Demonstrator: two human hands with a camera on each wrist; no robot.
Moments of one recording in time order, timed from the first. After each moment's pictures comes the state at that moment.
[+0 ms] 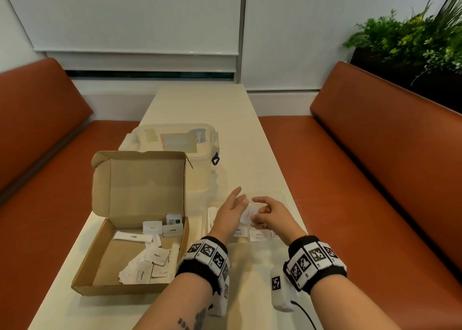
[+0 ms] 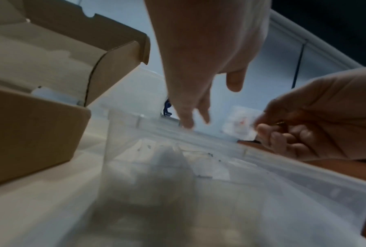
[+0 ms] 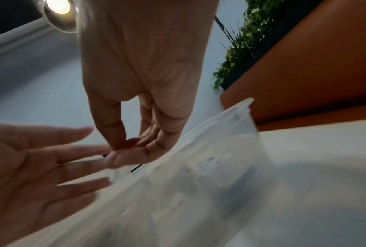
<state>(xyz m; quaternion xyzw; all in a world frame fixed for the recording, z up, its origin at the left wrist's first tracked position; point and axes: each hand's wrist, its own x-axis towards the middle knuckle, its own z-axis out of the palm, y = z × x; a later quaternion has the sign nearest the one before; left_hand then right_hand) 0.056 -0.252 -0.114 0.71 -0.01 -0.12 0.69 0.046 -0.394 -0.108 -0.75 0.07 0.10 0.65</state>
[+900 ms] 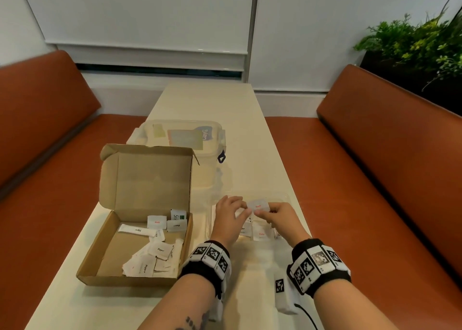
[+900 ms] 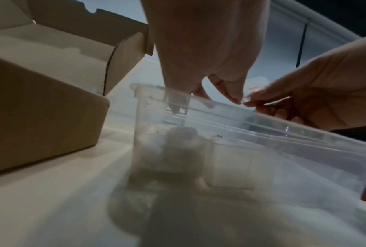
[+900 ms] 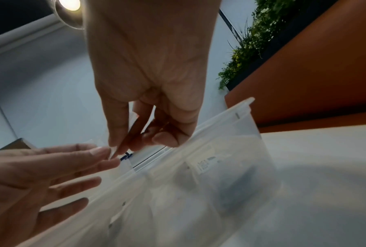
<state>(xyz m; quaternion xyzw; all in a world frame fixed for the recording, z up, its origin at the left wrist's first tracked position) 0.056 -0.241 -0.142 0.86 -0.07 0.02 0.50 0.043 -0.394 -0.106 -0.81 0.05 0.06 0.58</state>
